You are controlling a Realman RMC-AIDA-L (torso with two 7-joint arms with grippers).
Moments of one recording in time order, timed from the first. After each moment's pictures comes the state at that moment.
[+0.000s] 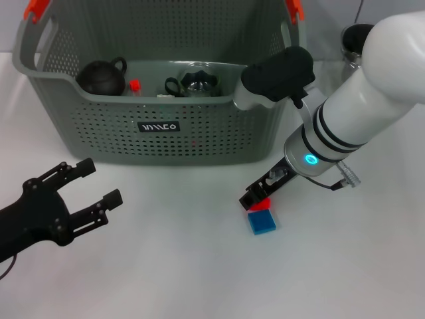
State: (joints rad) left arm -0.29 -2.15 0.19 0.61 2.06 1.80 -1.01; right arm 0.95 2.11 -1.73 -0.76 -2.45 -1.10 2.90
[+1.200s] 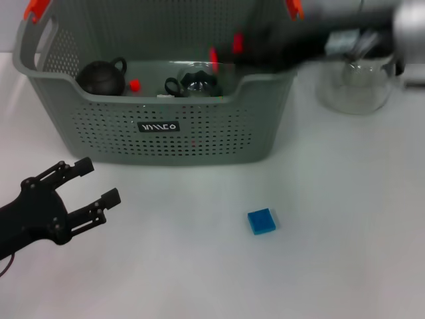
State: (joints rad) left arm -0.29 -2.14 0.19 0.61 2.06 1.80 -1.01; right arm 0.53 2.09 -1.31 -1.72 -2.04 -1.40 2.59
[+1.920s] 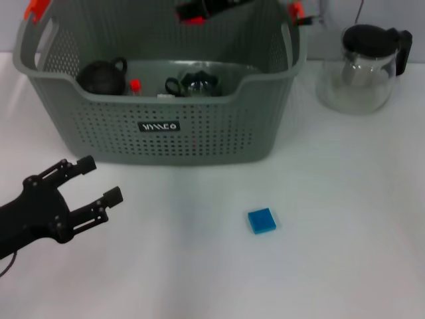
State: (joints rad) left arm -0.29 -2.15 0.19 0.61 2.06 1.81 -1.02; right arm 1.12 2.10 -1.19 -0.83 -2.34 -0.95 2.49
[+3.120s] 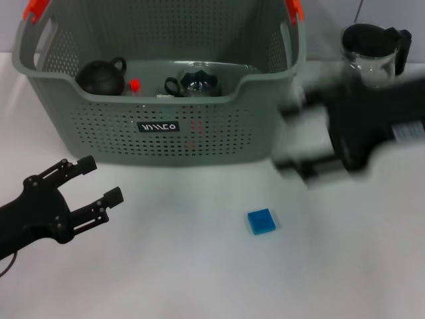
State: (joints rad) left arm -0.29 -2.15 0.19 0.61 2.06 1.81 -1.01; right arm 0.47 2.08 -1.17 -1.68 -2.01 -1.73 2.03
